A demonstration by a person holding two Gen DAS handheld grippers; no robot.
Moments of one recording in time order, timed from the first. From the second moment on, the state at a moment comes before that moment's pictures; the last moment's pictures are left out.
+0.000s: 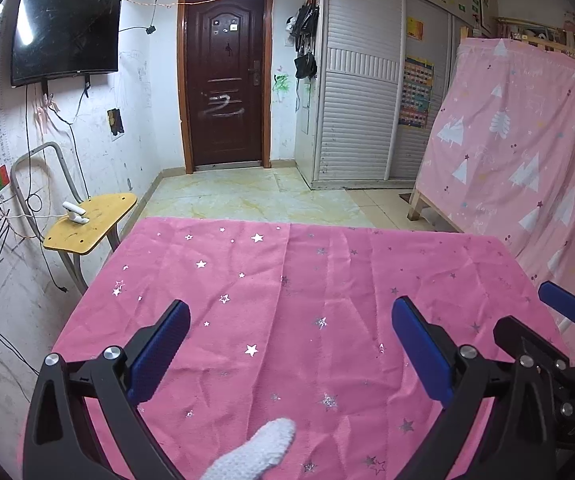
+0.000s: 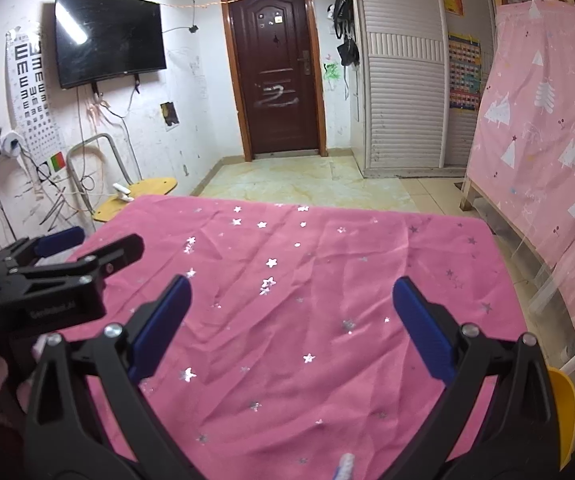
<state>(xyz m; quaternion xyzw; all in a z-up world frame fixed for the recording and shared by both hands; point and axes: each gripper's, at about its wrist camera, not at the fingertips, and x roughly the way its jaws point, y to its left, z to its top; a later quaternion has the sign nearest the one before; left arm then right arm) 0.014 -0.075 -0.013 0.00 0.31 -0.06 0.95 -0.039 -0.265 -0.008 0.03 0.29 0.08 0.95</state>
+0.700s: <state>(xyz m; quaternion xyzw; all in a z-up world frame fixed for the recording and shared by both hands) 0.016 -0.074 -0.018 0.01 0.32 -0.05 0.95 -0.037 -0.261 -0.009 0.03 0.29 0.08 0.95</state>
